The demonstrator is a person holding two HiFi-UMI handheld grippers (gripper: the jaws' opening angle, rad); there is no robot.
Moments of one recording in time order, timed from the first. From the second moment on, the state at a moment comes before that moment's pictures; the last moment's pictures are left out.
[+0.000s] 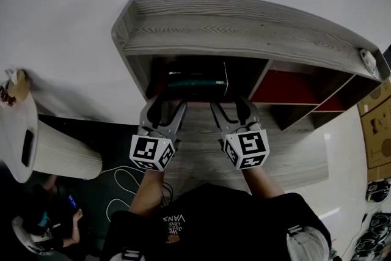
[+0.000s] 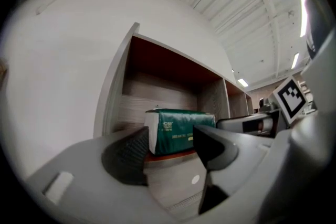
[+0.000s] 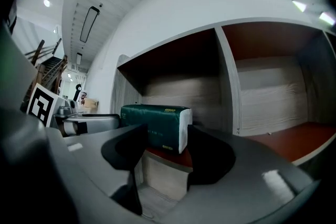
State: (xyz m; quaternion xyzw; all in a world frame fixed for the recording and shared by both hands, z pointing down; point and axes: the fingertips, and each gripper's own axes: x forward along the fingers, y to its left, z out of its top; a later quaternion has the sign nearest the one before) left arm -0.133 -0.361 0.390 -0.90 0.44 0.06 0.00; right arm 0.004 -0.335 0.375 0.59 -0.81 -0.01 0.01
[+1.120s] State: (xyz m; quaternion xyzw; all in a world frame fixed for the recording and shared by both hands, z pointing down) left arm -0.116 -0.368 0.386 -0.91 0.42 0.03 0.01; right arm -0.003 -0.352 0.382 0.58 -0.81 0.02 0.03
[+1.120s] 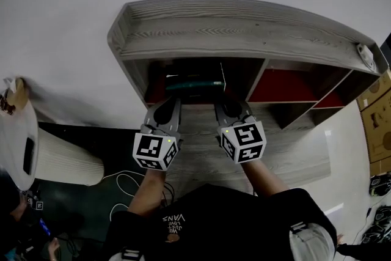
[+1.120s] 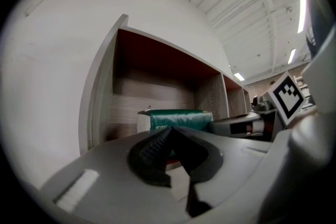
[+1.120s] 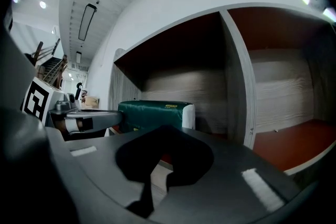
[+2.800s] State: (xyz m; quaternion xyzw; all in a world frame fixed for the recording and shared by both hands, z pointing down) left arm -0.120 -0.365 0.380 -0.90 0.44 0.04 -0.01; right arm -0.010 -0.341 0.383 0.55 -0.84 0.03 0.01
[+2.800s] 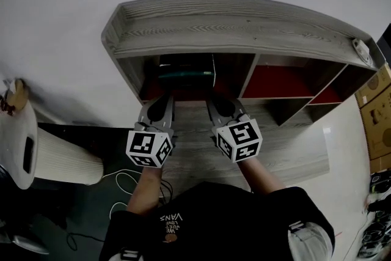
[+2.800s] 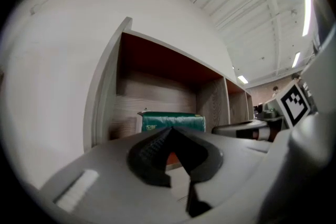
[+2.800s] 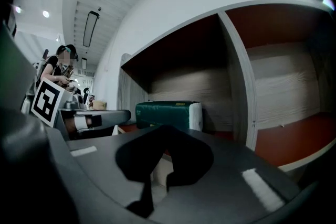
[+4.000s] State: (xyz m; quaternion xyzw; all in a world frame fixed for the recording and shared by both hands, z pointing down) left arm -0.106 -0.263 0.434 -0.87 0.50 0.04 -0.04; right arm 0.036 -0.257 0.445 0.50 -0.87 0.07 0.02
